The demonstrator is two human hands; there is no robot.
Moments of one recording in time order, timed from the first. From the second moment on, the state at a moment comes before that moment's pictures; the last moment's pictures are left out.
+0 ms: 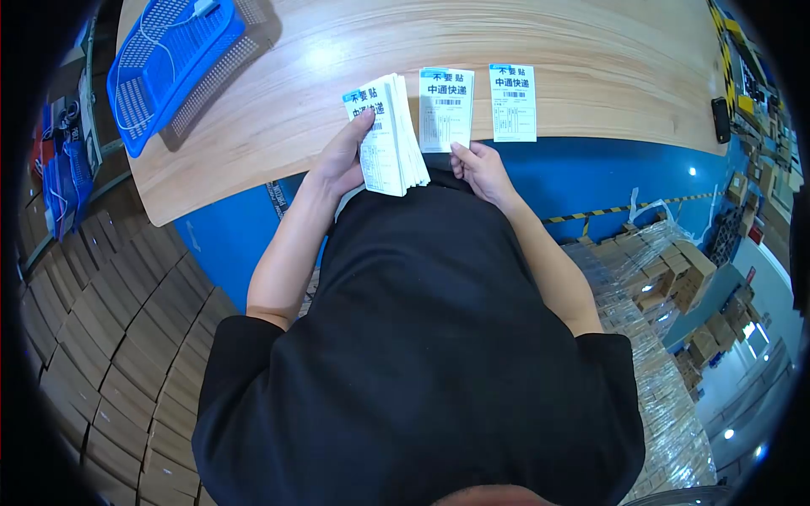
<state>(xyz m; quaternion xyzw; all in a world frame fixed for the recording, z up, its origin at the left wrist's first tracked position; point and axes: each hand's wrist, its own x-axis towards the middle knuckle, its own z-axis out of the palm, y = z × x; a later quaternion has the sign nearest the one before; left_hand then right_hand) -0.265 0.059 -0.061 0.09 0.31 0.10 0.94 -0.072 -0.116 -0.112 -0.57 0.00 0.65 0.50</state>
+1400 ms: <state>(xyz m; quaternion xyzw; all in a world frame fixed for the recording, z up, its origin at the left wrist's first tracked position) -0.234 0.055 -0.064 0.05 0.20 0.10 0.97 -0.057 -0.126 -0.014 -0.75 -0.23 0.29 0.54</state>
